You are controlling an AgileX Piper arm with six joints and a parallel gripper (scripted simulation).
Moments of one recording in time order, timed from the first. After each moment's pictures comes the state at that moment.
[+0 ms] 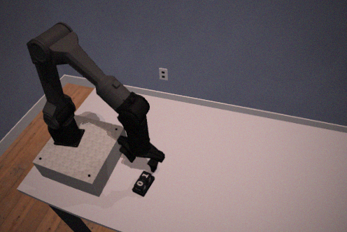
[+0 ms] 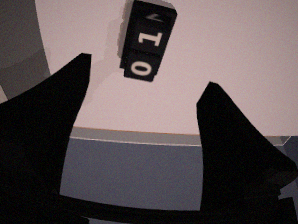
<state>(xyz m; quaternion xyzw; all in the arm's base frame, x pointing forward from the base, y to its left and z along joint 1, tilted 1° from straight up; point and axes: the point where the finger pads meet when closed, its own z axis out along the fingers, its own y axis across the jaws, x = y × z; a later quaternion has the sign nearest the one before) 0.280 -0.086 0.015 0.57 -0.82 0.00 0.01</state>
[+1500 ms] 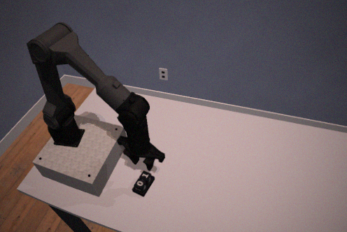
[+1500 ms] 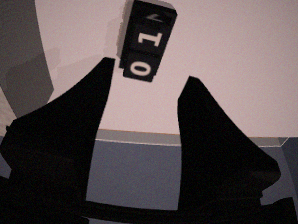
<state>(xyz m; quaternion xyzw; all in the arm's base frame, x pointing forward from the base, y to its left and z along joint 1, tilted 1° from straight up) 0.280 -0.086 0.015 0.57 -0.82 0.00 0.01</state>
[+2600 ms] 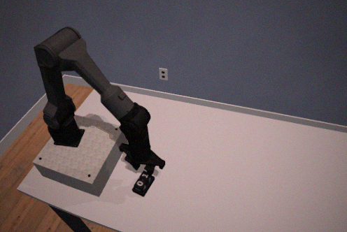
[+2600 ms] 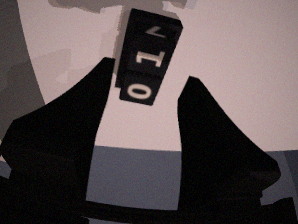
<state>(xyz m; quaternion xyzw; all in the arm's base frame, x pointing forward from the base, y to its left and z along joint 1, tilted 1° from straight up) 0.279 -0.087 -0.018 0.57 -0.82 0.00 0.01</state>
